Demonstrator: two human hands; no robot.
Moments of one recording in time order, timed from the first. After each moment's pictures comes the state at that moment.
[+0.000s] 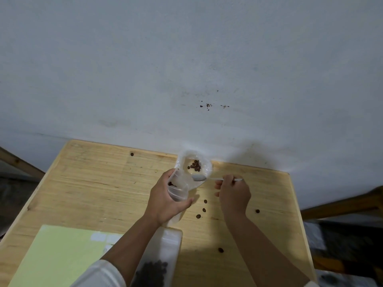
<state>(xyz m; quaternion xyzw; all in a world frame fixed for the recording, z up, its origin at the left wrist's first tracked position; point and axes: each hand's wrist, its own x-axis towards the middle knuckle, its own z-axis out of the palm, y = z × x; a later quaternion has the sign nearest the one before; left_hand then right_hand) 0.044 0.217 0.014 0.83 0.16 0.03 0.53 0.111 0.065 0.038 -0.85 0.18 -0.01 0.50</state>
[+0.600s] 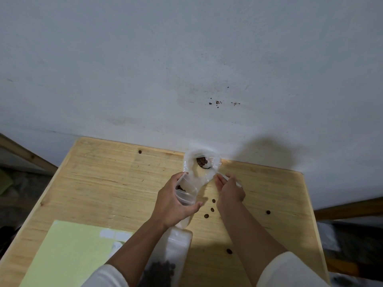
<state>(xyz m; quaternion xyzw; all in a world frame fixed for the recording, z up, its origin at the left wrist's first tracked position) 0.038 0.218 0.007 0.85 0.16 0.01 0.51 0.134 0.095 0.007 -0.46 0.45 0.06 0.76</state>
